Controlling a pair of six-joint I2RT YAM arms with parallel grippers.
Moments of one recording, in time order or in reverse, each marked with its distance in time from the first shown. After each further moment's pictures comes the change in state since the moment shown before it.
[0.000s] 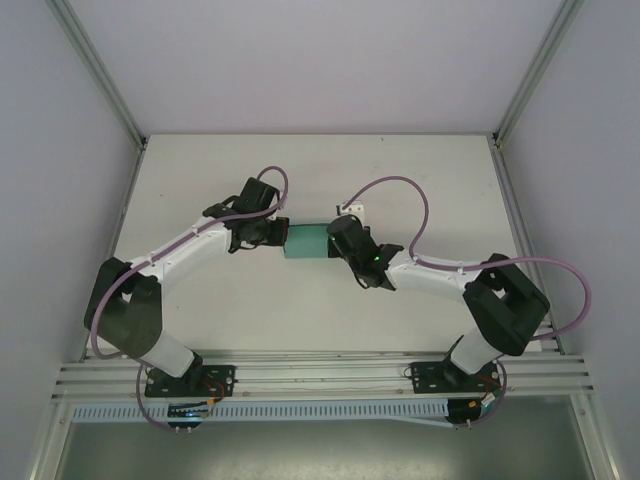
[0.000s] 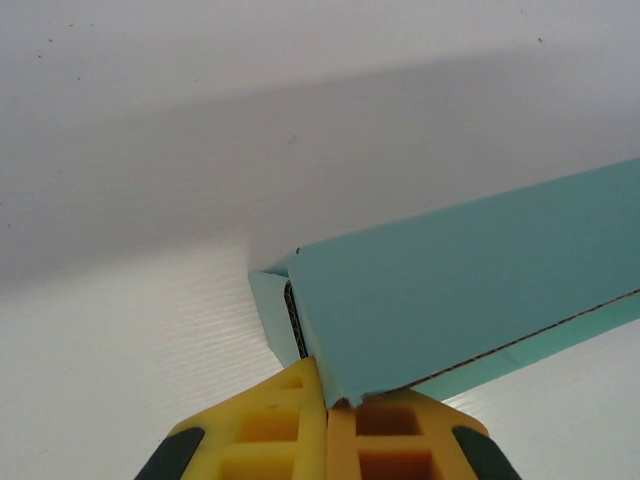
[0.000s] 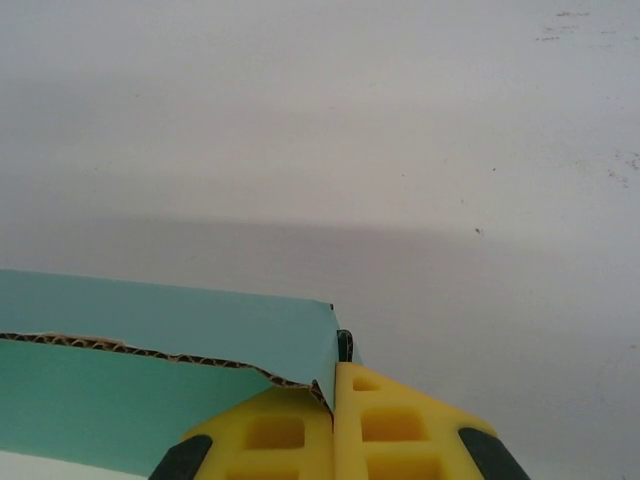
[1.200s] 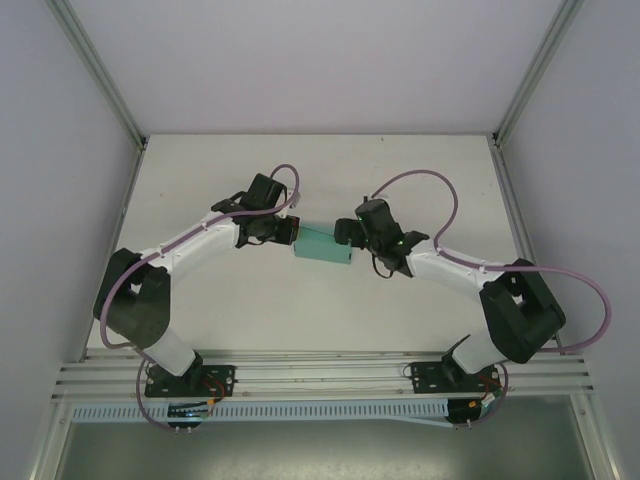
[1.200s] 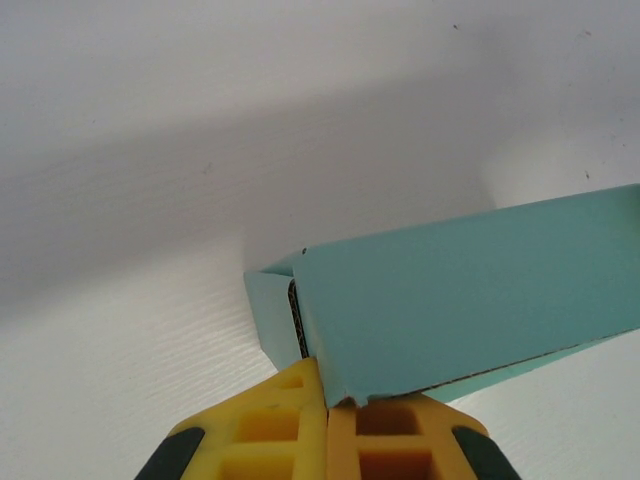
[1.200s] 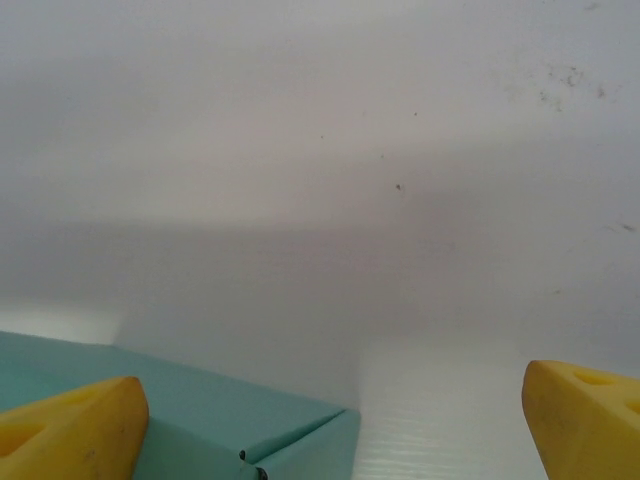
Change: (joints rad) left arm -0.017 0.057 0.061 0.023 0.089 0.103; right arm -0.201 -0.079 -0.032 -0.091 -0.238 0.095
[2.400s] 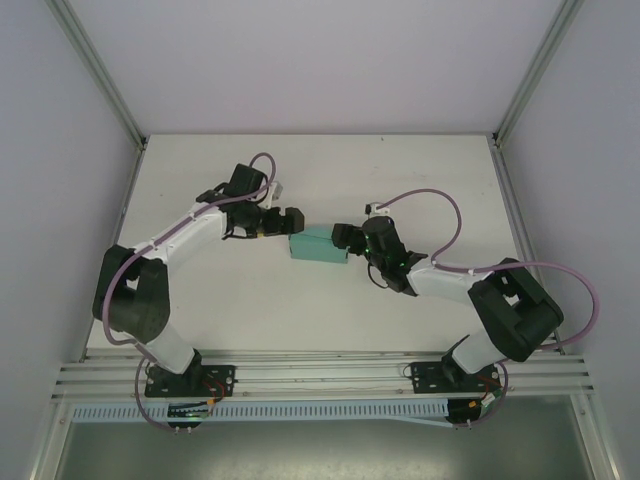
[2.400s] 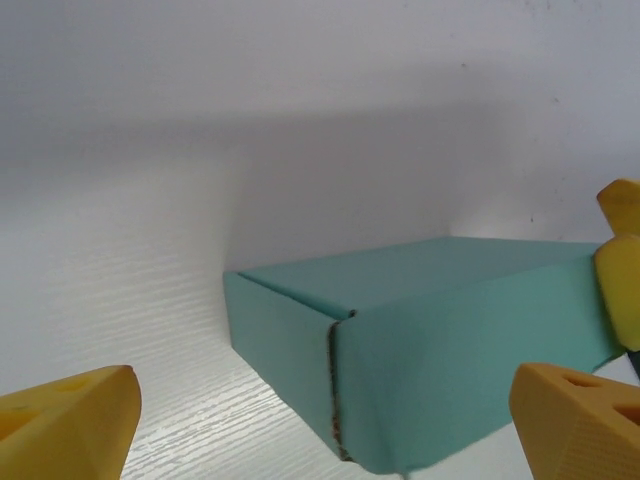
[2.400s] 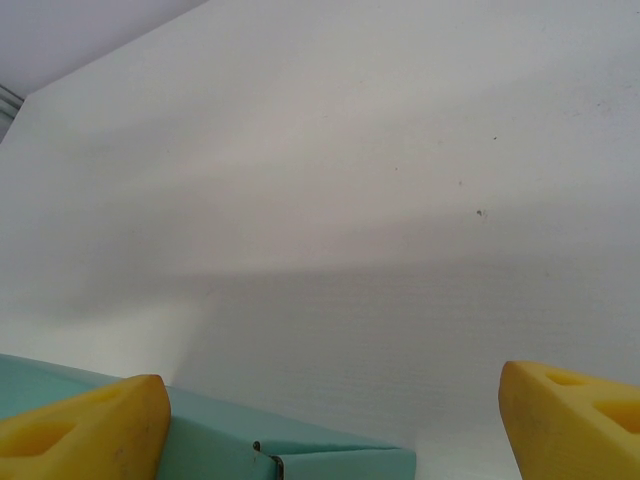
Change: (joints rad) left arm 0.148 0.018 0.014 -0.032 0.198 -0.167; right arm 0.020 0.022 -0.195 0.426 -0.028 0.041
